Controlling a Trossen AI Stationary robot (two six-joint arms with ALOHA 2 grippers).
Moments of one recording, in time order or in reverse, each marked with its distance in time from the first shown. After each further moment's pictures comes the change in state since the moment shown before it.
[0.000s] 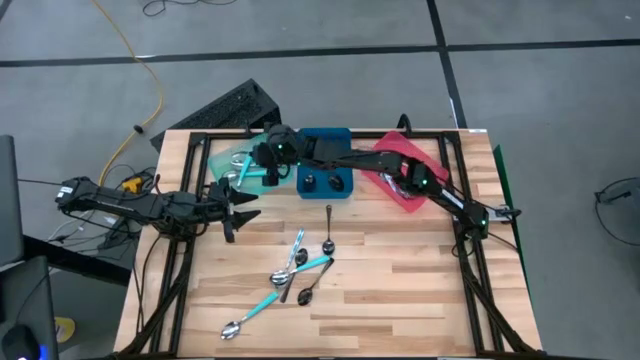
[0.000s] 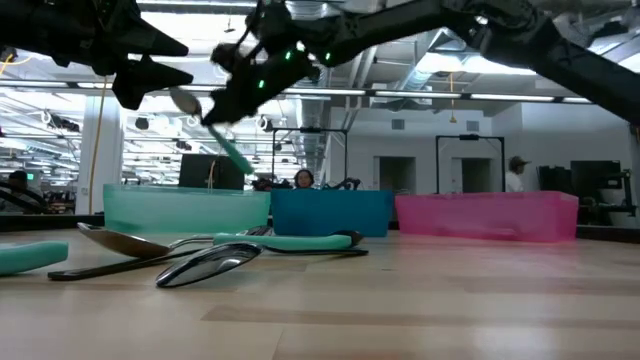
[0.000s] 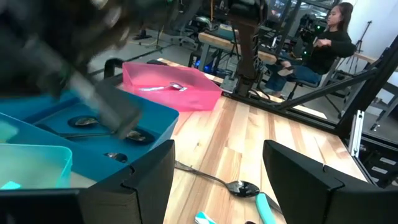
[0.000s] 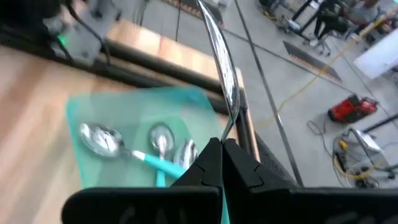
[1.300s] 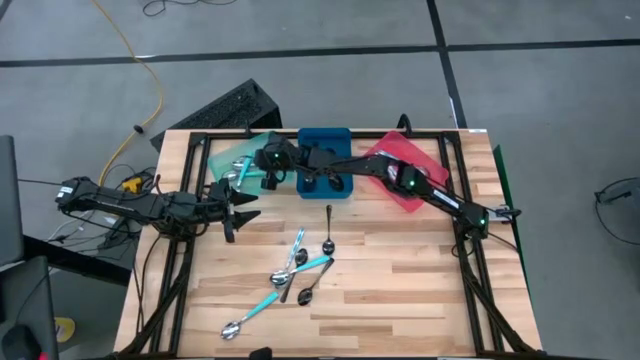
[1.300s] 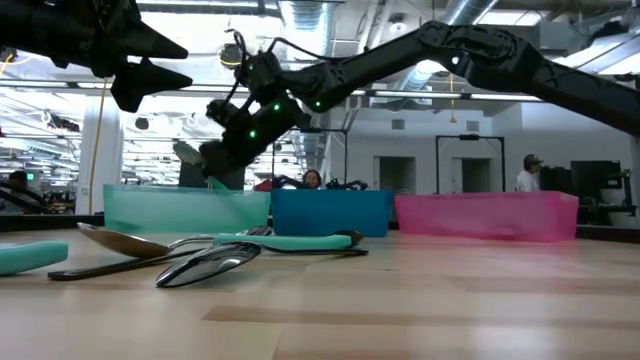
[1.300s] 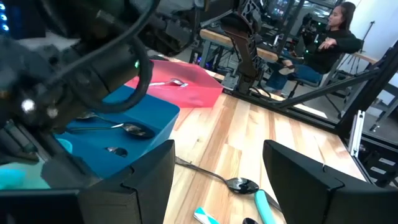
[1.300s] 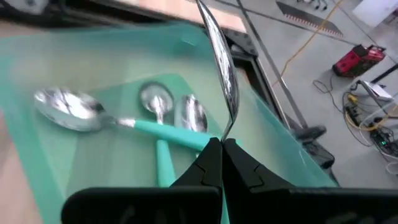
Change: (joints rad) left arm 0.000 0.000 0.000 -0.015 -0.002 -0.027; right arm -0.018 0.153 0.002 0.073 0.053 0.157
